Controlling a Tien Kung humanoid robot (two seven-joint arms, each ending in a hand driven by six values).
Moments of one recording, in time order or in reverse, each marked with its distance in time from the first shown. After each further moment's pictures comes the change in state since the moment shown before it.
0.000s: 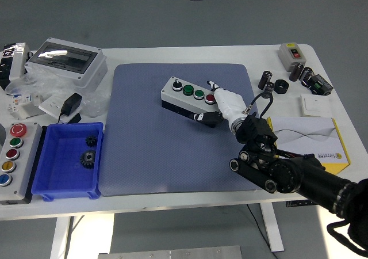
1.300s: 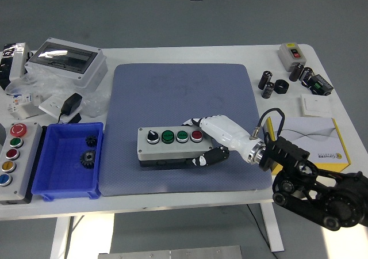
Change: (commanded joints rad) left arm 0.003 -0.013 -0.014 0.000 0.014 0.002 -0.021; right arm -0.183 -0.344 0.013 0.517 -0.155 0.183 0.340
